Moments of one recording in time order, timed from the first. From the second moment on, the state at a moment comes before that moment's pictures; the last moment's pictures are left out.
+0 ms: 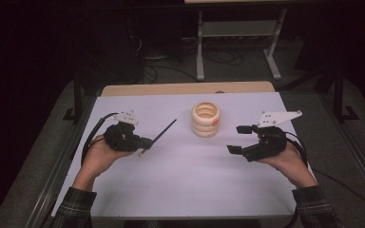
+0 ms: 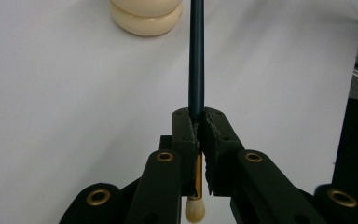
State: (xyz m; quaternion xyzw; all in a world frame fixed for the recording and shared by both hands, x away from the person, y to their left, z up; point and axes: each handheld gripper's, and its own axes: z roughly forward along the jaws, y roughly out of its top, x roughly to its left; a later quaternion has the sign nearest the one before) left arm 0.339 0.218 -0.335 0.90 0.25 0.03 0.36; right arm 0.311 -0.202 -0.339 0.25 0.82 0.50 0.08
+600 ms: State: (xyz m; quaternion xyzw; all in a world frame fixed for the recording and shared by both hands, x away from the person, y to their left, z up) left arm 0.339 0.195 -0.330 0.90 0.21 0.01 0.37; right arm 0.332 -0.188 -0.327 0.21 0.82 0.53 0.05
